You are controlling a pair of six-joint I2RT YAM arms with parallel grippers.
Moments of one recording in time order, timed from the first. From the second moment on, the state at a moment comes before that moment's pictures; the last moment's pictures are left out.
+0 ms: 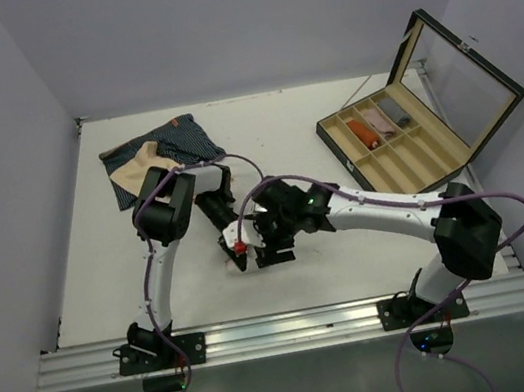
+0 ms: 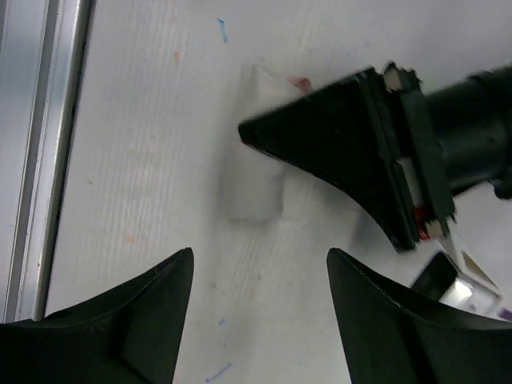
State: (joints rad) left arm -0.44 2.41 1.53 -1.53 0.91 1.04; right arm 0.94 1.55 1.13 -0.55 -0.35 -0.74
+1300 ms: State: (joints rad) left arm 0.02 1.49 1.09 -1.00 0.84 1.11; right arm 0.81 2.06 1.34 -0.52 -0.83 -0.59
